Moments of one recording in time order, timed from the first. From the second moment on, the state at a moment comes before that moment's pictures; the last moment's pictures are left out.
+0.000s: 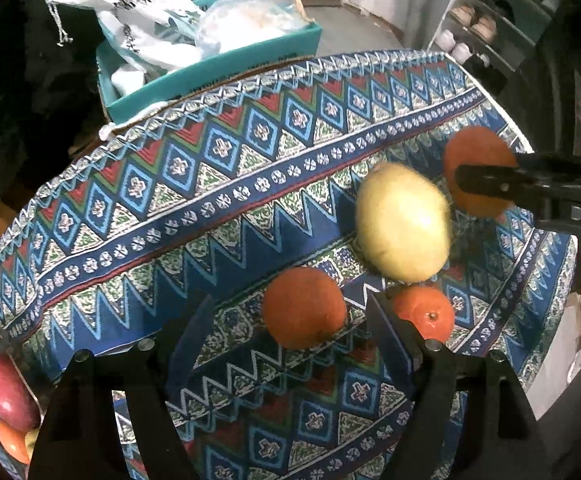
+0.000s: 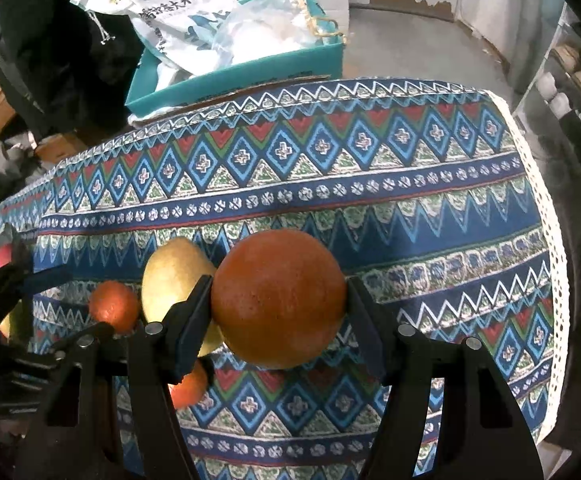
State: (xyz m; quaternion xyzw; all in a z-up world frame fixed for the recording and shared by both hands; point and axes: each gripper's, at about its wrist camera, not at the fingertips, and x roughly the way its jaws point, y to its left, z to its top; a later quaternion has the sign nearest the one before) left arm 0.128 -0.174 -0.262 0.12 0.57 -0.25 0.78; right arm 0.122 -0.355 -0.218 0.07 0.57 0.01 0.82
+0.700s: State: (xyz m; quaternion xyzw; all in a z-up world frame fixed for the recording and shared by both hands) left arm 0.126 -0.173 -0.266 0.11 0.57 -0.26 0.78; right arm 0.114 -0.348 -0.211 0.03 0.56 0.02 0.83
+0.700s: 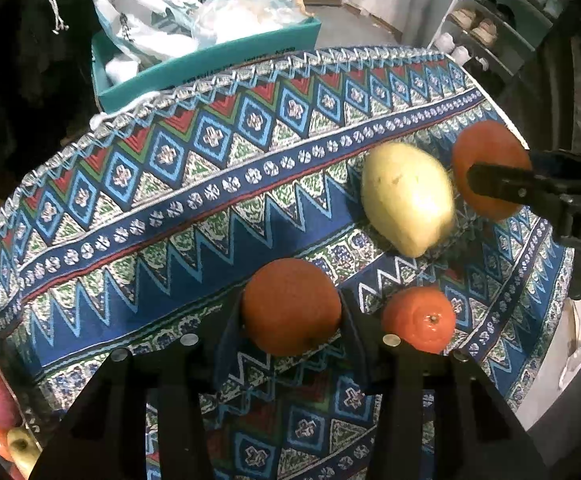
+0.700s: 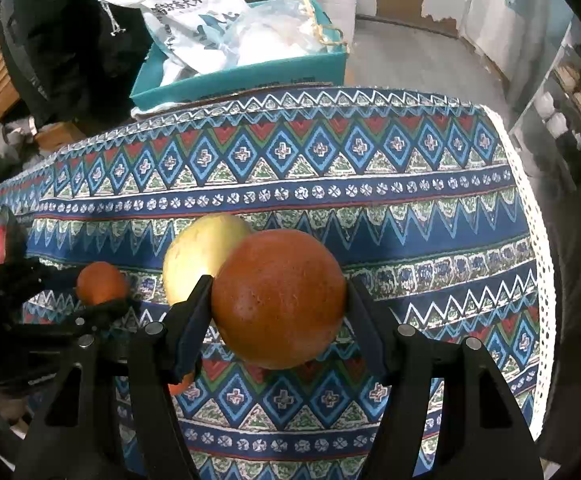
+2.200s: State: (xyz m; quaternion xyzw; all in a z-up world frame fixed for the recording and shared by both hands) left arm 0.080 -0.078 -0.142 0.06 0.47 -0.20 0.85; right arm 0.096 -0.229 -0.115 -0.03 0.47 0.13 0.87
